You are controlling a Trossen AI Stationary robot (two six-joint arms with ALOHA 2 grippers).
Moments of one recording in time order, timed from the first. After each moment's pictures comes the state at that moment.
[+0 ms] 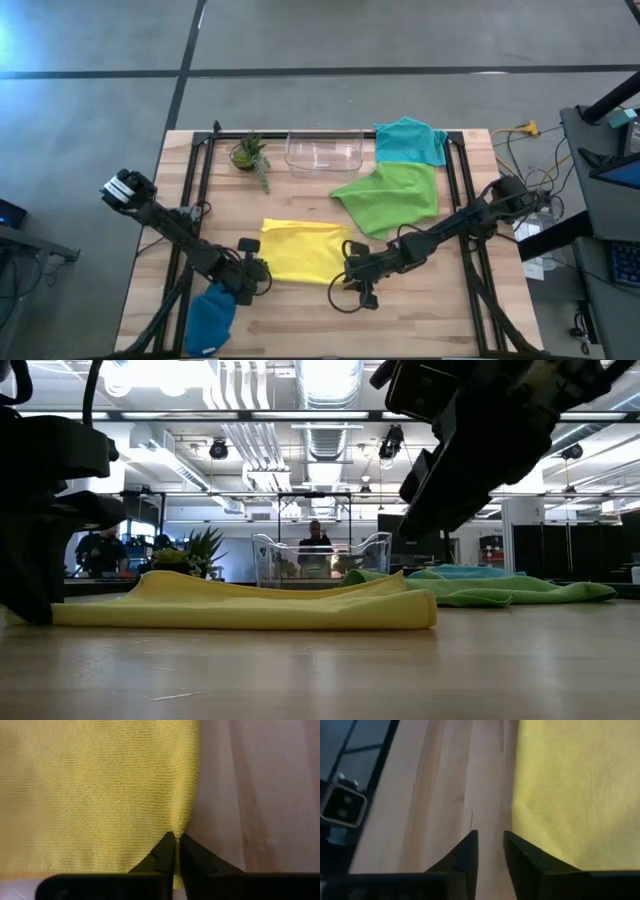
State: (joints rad) left arm -0.67 1.60 0.64 -0.36 -0.30 -0.54; right arm 0.41 1.74 0.92 0.05 0.01 0.40
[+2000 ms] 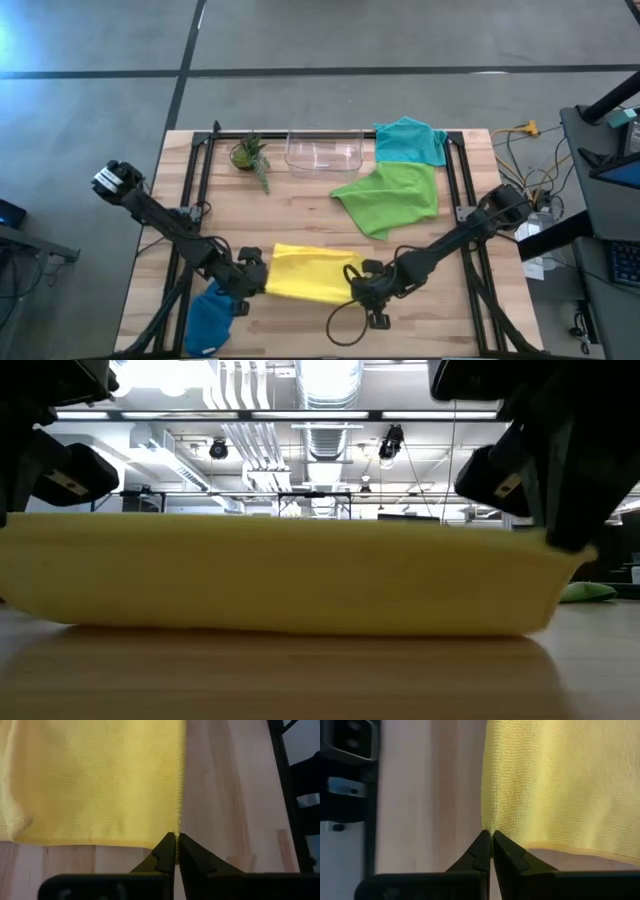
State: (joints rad) left arm -0.67 1.34 0.69 -0.27 -0.11 -0.62; right arm 0.56 1.81 1.14 -0.40 -0.05 0.58
